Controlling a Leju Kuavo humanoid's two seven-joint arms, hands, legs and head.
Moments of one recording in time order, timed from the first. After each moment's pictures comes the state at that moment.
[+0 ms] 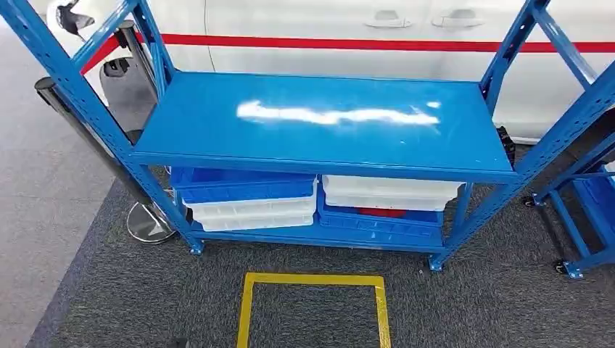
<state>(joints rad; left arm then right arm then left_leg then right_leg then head) -0.02 -0.05 -0.26 -0.16 0.43 0.22 -0.35 -0.05 0.13 -0.88 -0.19 1.06 -0.12 0.10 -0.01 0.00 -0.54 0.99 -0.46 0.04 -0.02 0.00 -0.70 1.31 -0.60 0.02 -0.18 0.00</state>
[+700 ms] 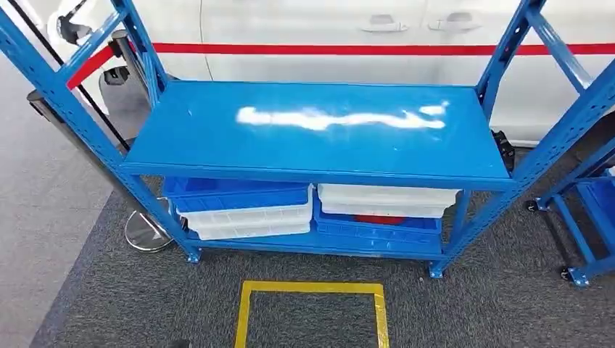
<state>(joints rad) -0.02 -0.05 -0.26 -0.16 0.45 0.24 -0.36 -0.05 0.13 -0.88 -0.19 1.07 -0.13 0.10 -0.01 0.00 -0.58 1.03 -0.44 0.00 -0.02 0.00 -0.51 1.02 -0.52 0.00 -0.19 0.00</state>
